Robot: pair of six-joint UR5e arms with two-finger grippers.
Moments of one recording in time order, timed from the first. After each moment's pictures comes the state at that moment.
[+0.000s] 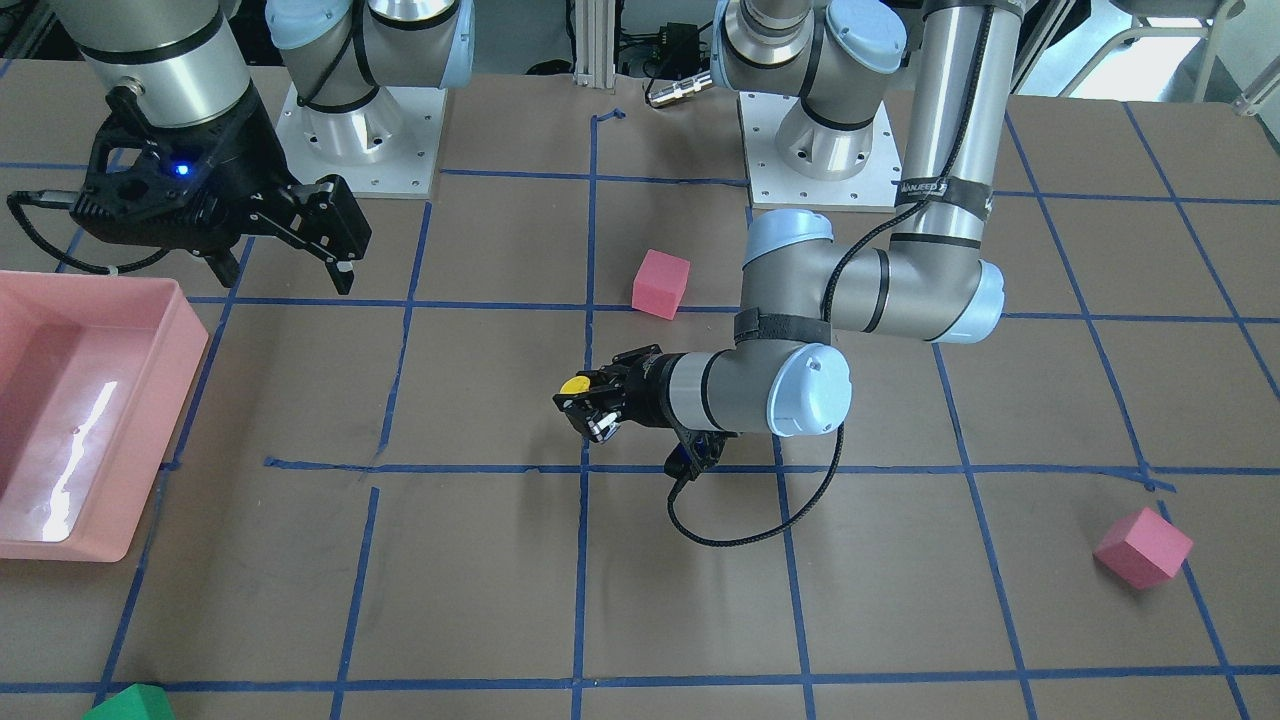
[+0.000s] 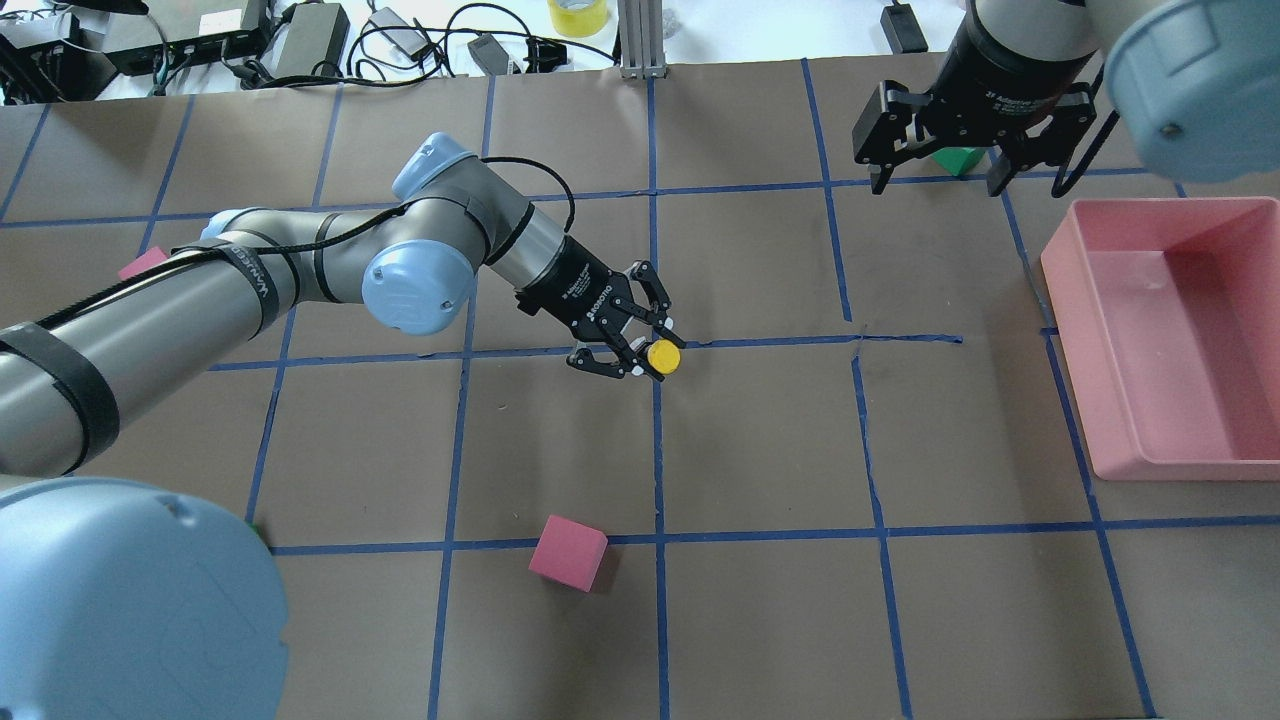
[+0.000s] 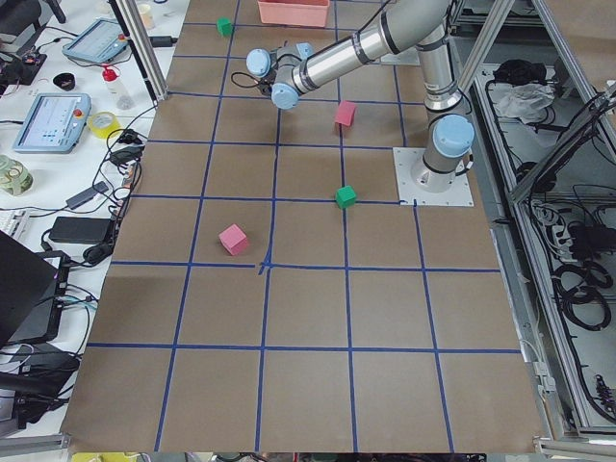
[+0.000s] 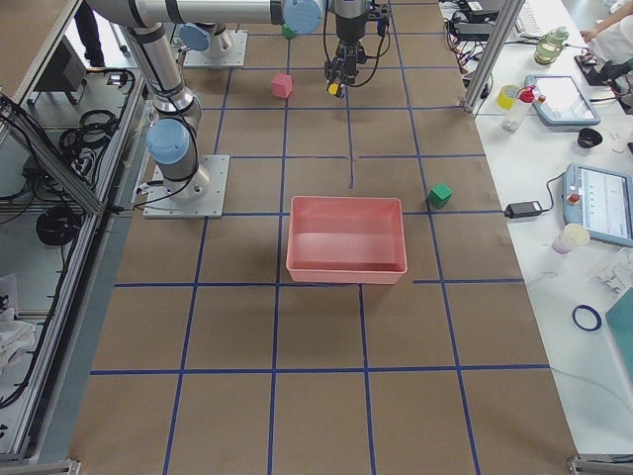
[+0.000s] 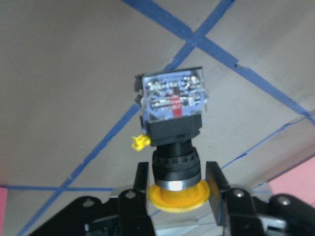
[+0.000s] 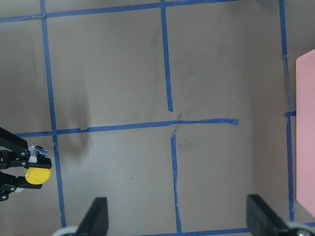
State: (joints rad) left arm -1.69 -2.07 -1.75 -1.27 0.76 -0.87; right arm 1.58 -1.56 1.56 -1.68 -1.56 0.08
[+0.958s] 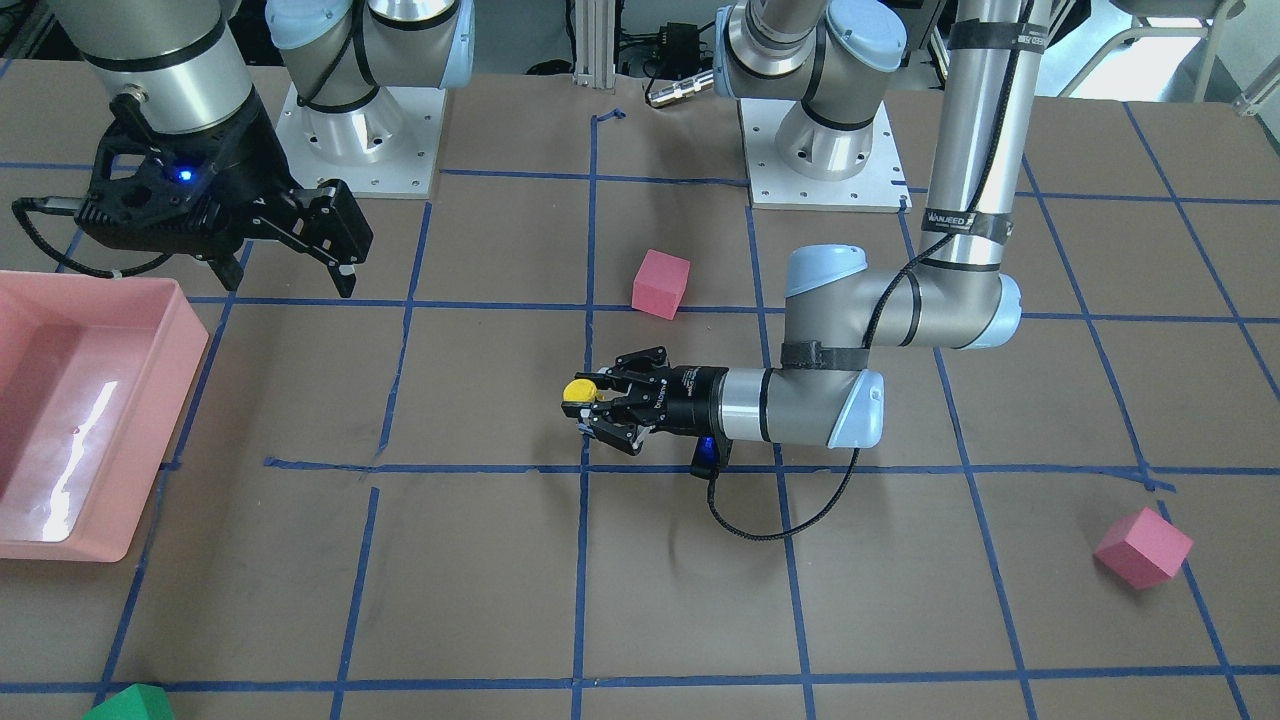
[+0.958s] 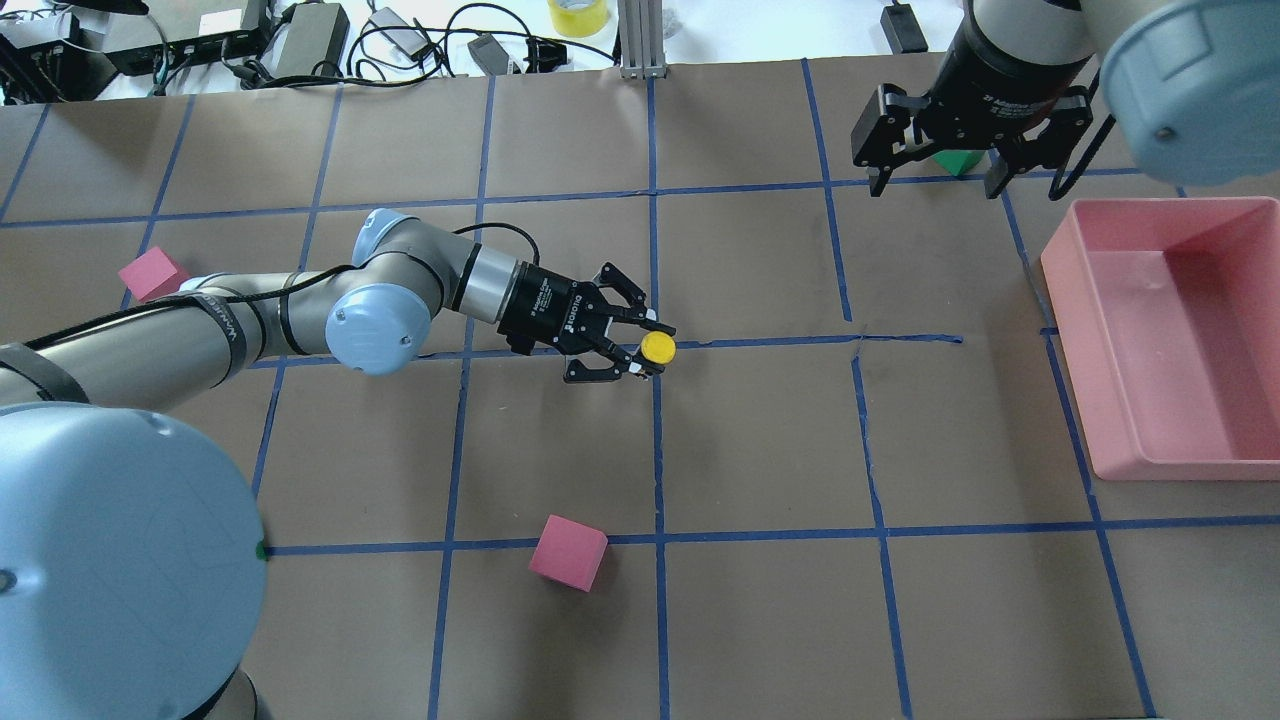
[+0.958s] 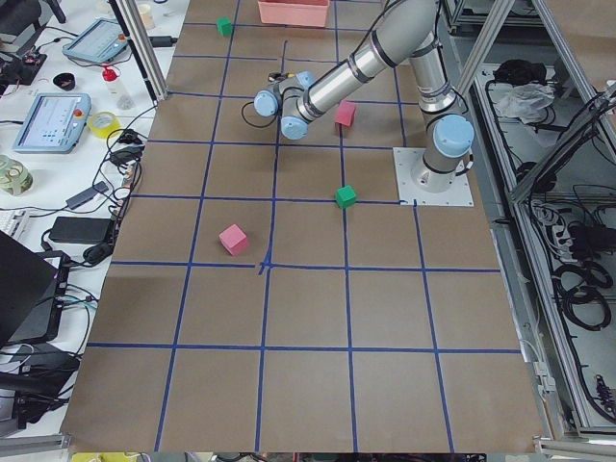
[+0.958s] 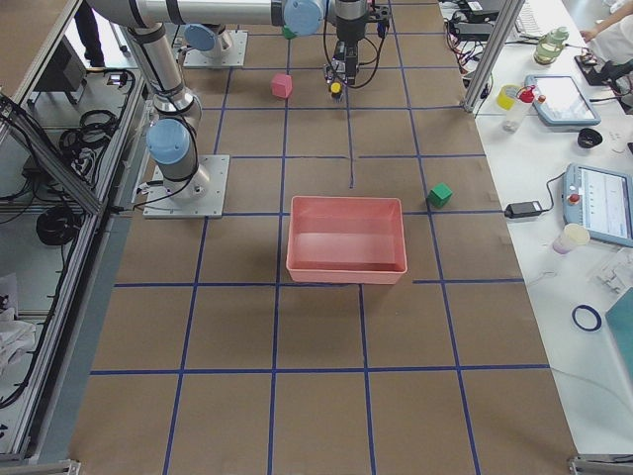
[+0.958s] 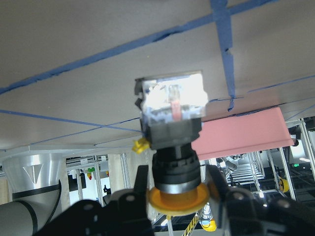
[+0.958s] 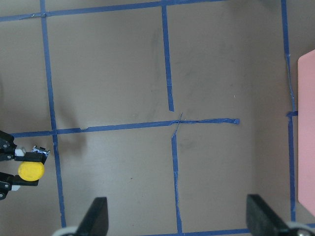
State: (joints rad) left arm -1.59 -2.11 -1.88 -1.27 0.43 -0.80; right arm 1.58 -1.55 1.57 -1.69 -1.56 0.08
